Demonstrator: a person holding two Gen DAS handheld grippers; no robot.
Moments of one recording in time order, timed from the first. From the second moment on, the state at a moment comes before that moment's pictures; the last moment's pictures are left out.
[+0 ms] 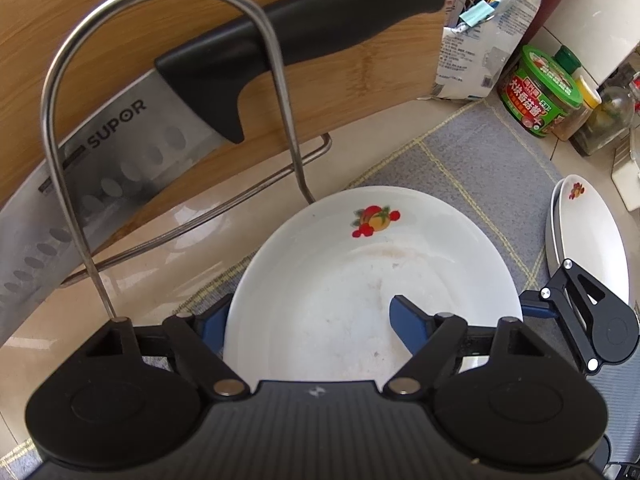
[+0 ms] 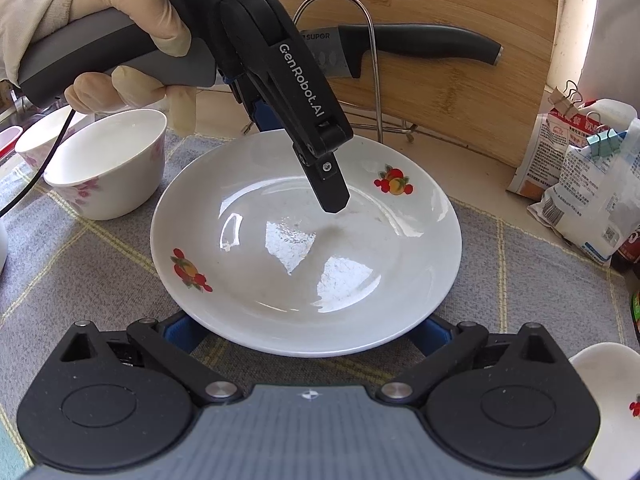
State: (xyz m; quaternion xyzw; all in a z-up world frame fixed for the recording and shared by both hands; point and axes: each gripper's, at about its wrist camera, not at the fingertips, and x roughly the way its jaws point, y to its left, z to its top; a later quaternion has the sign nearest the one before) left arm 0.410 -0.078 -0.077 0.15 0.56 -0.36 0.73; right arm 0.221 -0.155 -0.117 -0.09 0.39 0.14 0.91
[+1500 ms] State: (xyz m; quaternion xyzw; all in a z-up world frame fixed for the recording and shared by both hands) left arm 0.356 -0.084 -0.035 0.15 0.54 -0.37 0.74; right arm 0.179 -0.164 -0.079 -0.10 0.39 0.15 0.91
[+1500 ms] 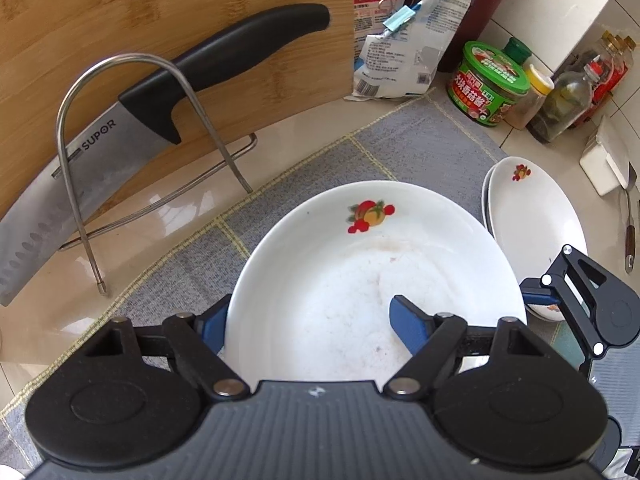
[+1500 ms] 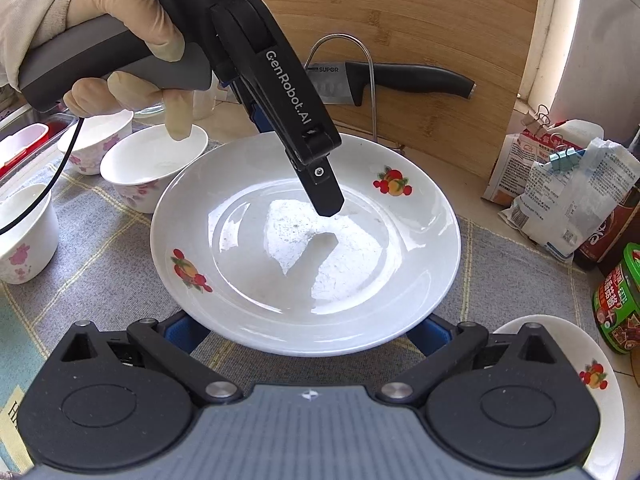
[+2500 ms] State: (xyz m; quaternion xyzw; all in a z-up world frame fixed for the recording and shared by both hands) left arm 0.302 -0.147 -0.022 0.18 0.52 -0.40 0.73; right arm 0.115 -0.214 -0.059 -0.08 0.37 0.11 0.92
